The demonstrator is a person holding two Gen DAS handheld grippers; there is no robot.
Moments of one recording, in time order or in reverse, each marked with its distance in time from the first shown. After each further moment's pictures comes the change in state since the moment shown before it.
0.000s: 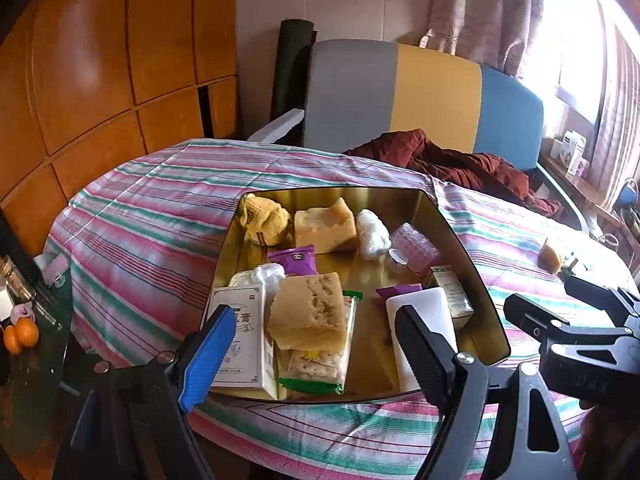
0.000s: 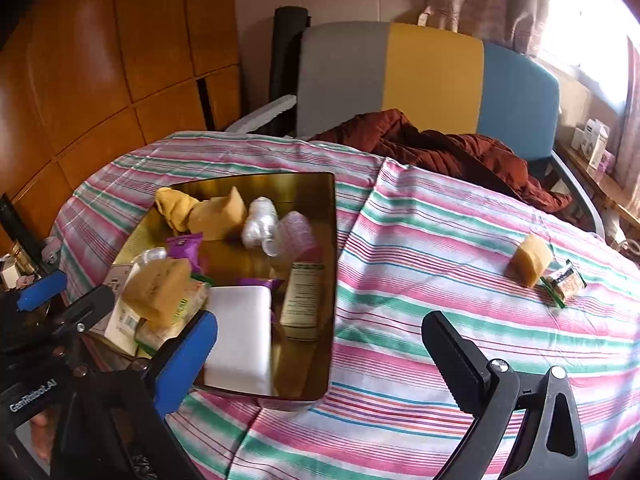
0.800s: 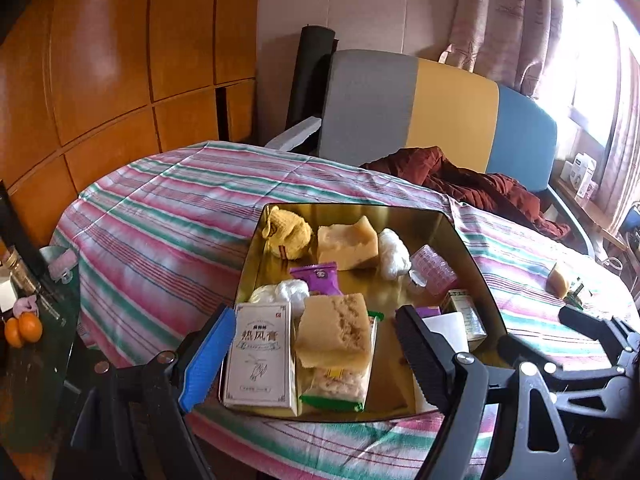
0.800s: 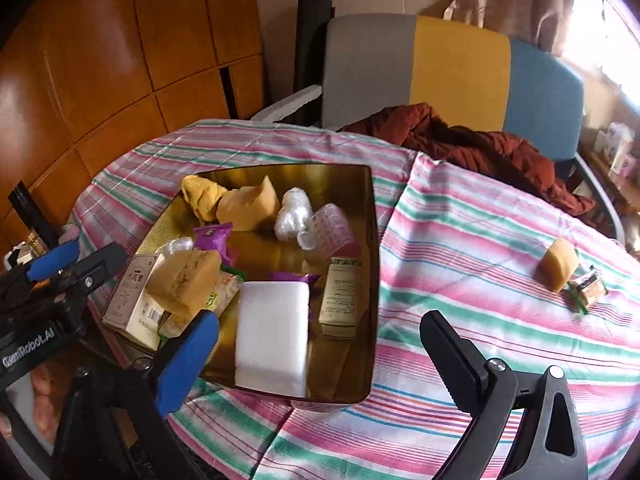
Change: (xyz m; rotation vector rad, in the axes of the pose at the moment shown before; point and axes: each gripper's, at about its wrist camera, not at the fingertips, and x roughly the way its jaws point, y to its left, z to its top) left arm -0.001 0.026 0.010 -0.075 -0.027 0.022; right arm 0.003 0.025 0.002 -0.045 0.011 0.057
